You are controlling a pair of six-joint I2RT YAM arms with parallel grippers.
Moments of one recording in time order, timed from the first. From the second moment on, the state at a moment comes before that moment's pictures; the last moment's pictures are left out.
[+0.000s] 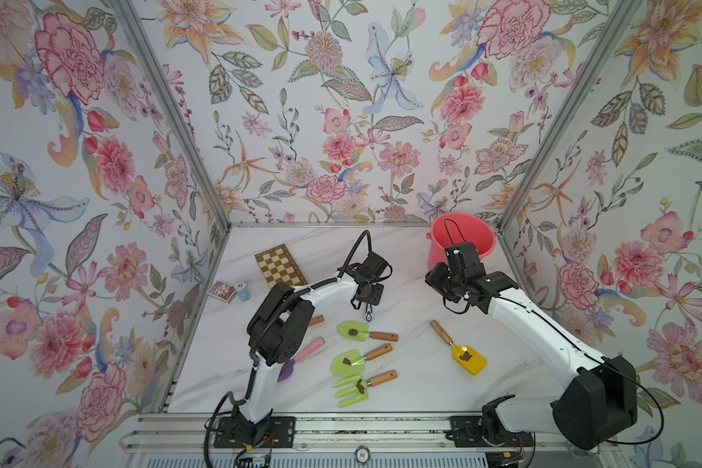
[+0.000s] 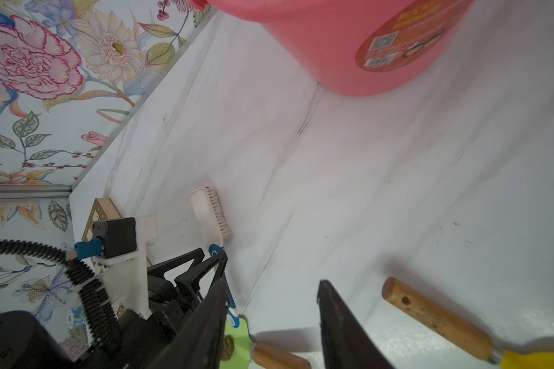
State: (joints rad) left arm -0.72 2.09 1.54 -0.54 -0.12 -0.33; right arm 0.40 1.33 1.10 -0.61 0.08 0.94
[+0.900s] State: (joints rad) left arm -0.75 2.09 1.48 -0.57 -0.15 -0.39; right arm 0.33 1.24 0.99 -0.65 0.08 0.93
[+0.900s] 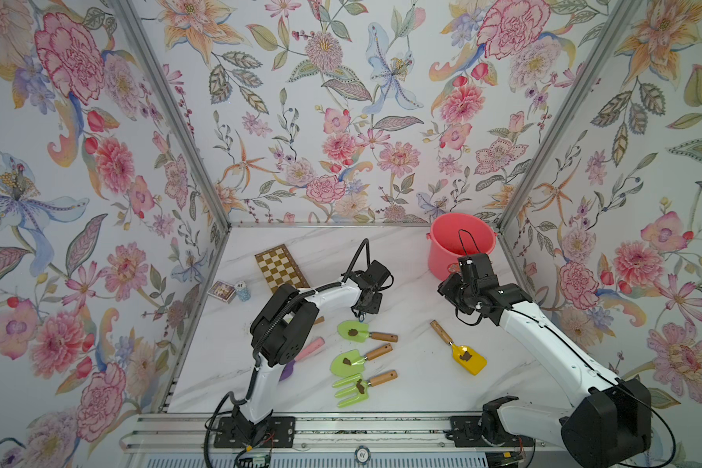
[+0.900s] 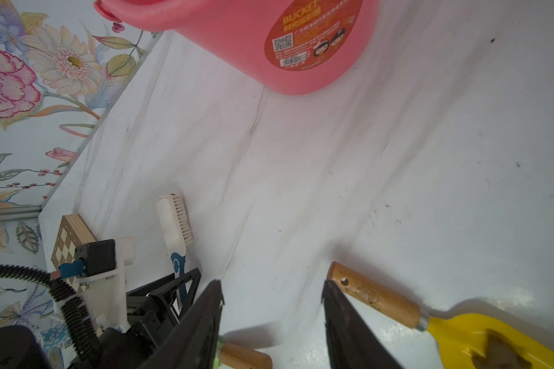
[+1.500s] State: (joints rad) left arm -0.77 2.09 1.46 -0.57 -0.19 -0.39; right arm 0.32 1.23 0.97 -0.65 0.07 0.92
